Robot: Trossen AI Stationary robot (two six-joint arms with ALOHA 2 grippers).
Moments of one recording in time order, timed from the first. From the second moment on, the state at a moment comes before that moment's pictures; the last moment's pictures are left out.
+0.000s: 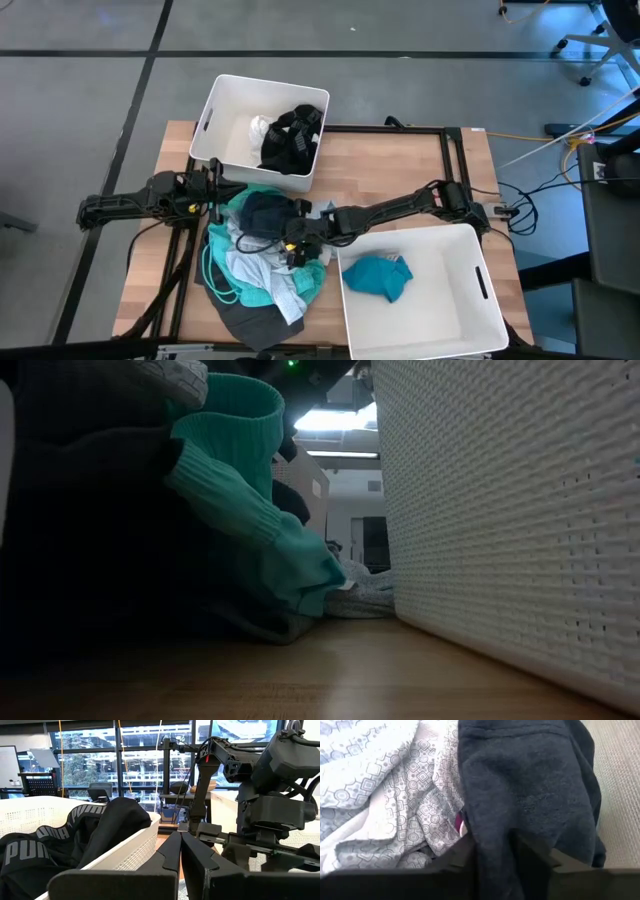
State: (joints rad) left arm 0.10 0.01 0.10 0.06 -0.09 0.03; right arm 0.20 2.17 1.79 -0.37 0.27 0.10
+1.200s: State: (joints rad) left arm 0.10 0.01 0.10 0.06 -0.09 0.03; right arm 0.22 1.89 1.79 -0.52 0.47 -0.07
